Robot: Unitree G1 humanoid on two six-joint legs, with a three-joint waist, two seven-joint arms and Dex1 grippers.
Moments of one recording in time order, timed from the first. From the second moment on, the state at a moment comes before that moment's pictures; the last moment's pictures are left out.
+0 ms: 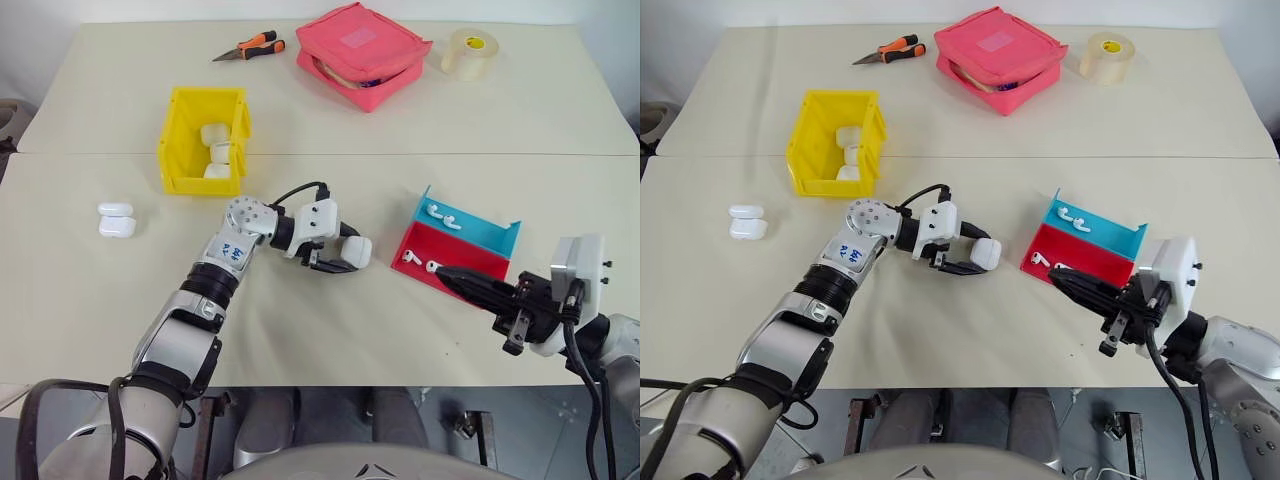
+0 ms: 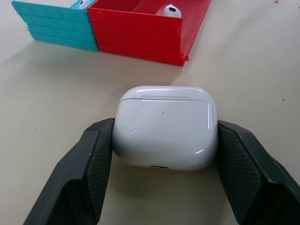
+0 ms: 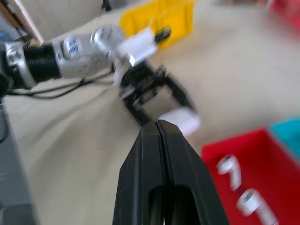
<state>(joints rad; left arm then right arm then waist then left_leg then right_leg) -0.83 0.26 -0.28 0.71 -0.01 -0.18 -1.19 0.25 -0.71 -0.43 -0.74 0.89 0.53 0.74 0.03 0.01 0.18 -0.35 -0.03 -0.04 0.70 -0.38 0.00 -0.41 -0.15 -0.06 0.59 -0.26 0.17</state>
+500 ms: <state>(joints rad) -0.46 0.38 -0.04 0.23 -0.29 -0.03 -1.17 0.20 -0.77 -0.31 -0.62 0.73 0.39 0.96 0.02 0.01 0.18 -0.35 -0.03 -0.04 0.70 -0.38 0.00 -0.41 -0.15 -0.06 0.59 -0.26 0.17</state>
